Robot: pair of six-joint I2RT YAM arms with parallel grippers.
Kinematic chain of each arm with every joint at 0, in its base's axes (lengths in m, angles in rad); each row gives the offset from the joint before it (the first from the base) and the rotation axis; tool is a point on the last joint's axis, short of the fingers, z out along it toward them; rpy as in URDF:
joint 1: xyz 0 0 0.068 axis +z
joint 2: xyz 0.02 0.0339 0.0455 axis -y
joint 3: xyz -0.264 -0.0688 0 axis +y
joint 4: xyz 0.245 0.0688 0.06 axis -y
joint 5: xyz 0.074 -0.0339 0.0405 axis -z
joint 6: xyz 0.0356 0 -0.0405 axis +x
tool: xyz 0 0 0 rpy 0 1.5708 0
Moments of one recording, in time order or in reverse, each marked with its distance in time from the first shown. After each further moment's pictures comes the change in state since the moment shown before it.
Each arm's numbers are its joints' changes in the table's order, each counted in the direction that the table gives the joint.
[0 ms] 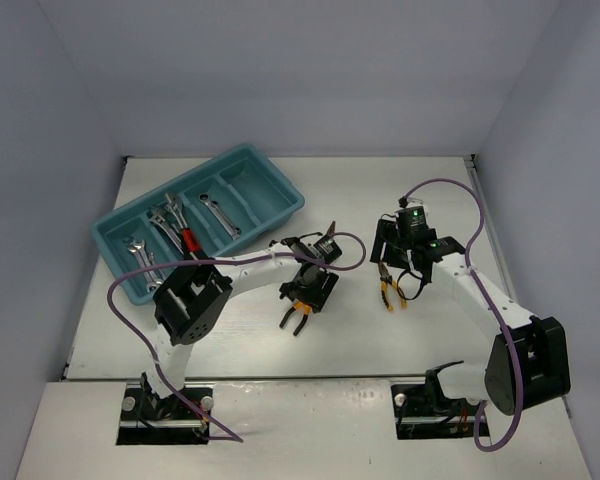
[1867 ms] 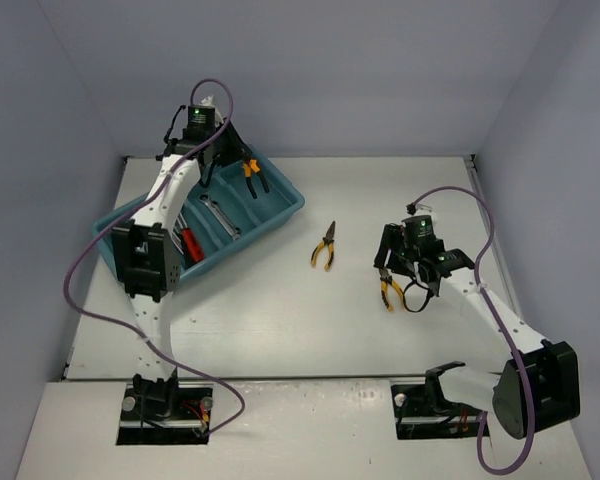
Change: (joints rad) left arm 0.712 -0.149 -0.654 0.230 0.244 -0.235; right arm -0.002 0.120 0.075 -0.003 0.005 0.045
